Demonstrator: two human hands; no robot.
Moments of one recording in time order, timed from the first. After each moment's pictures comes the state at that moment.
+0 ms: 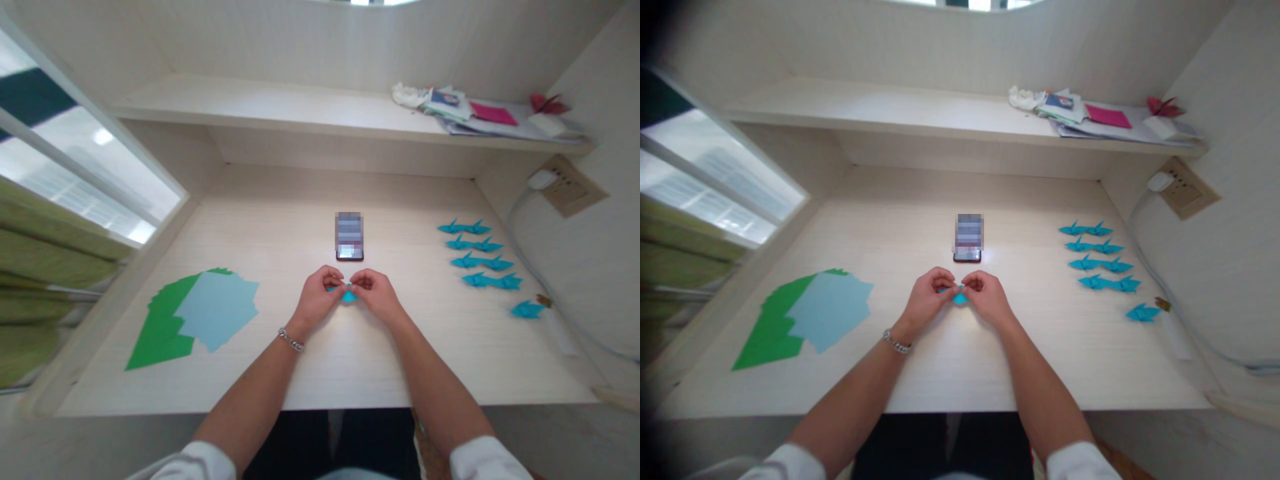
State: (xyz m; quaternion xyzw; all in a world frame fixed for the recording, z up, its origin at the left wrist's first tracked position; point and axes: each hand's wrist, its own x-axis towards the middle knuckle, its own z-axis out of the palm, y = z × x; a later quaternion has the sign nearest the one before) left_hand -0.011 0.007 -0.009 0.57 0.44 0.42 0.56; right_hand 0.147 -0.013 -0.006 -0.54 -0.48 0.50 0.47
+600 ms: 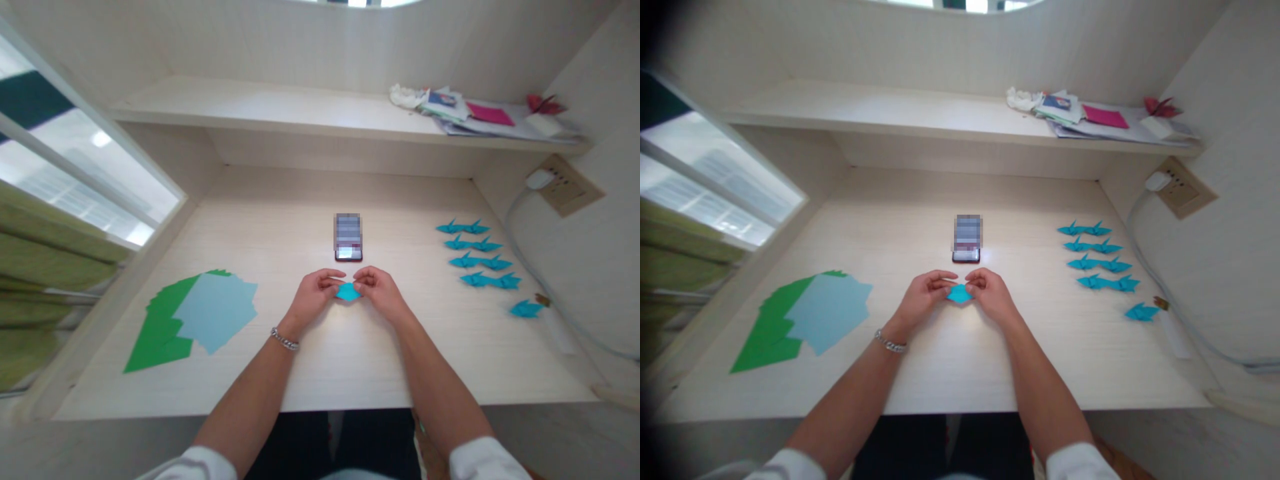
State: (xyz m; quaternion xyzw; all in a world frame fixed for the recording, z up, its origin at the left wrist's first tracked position) left_hand -0.017 0.009 0.010 0.51 0.41 0.38 0.66; right_hand 0.160 -0.013 -0.003 -0.51 -0.46 0.56 0.47
